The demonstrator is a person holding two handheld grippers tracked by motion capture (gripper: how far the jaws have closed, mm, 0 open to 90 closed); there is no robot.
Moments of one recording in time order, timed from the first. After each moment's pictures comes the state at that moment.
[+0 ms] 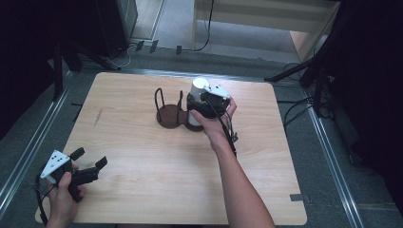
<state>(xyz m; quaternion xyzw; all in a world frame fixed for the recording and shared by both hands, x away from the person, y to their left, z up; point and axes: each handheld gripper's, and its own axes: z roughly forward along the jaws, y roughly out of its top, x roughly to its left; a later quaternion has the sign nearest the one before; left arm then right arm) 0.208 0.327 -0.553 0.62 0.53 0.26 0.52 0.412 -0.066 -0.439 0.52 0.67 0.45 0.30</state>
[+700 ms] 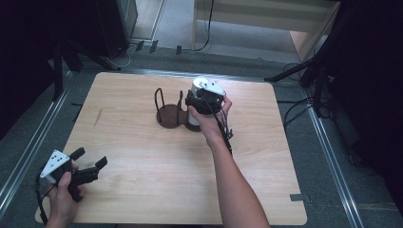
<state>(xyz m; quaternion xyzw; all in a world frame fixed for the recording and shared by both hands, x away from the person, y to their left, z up) 0.209 0.327 -0.553 0.62 0.53 0.26 0.53 0.421 -0.054 -0.438 0.51 0.66 0.45 0.31</state>
